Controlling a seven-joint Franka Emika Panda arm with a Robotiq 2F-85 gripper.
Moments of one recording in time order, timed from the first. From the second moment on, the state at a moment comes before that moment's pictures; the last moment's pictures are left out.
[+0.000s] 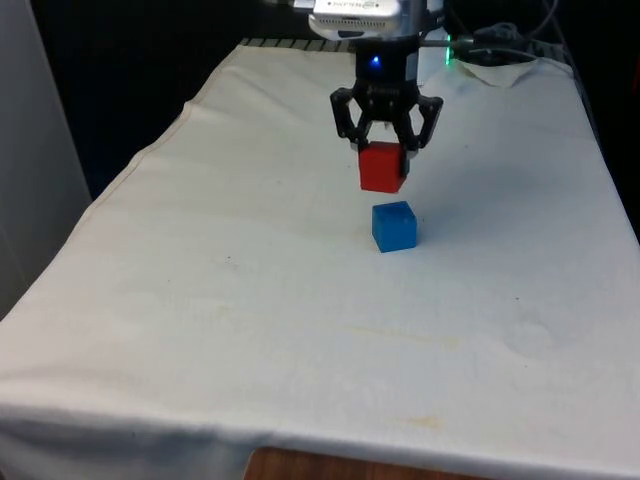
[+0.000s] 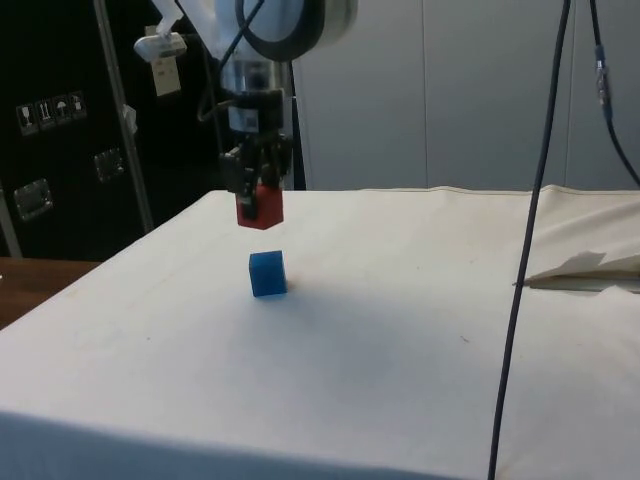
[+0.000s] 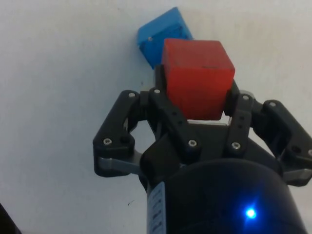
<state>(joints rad) 0.15 0.31 -0.17 -2.12 0.07 2.53 0.16</state>
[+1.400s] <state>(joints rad) 0.14 0.41 -0.12 -2.10 0.07 2.58 0.20</state>
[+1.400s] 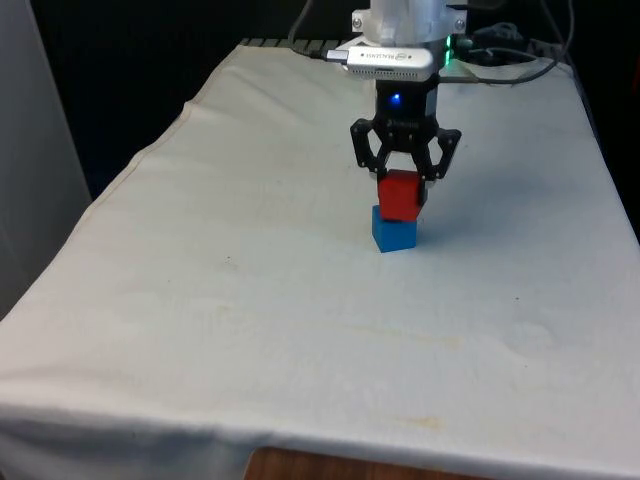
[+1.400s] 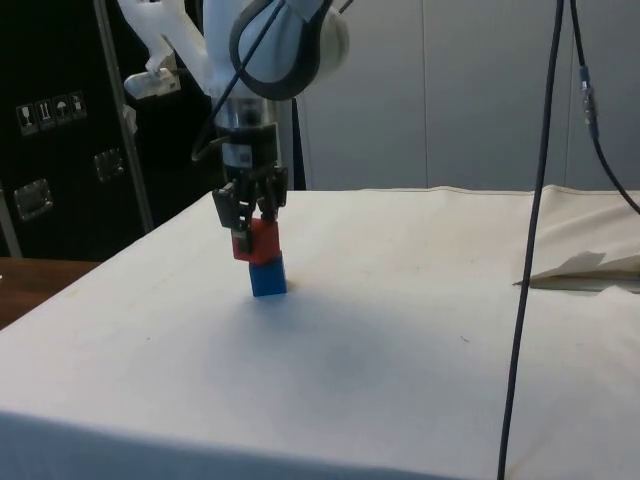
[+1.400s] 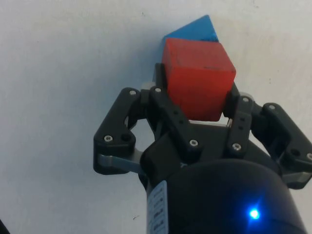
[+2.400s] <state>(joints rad) 0.14 0.41 -0.13 -2.10 0.07 2.58 0.19</state>
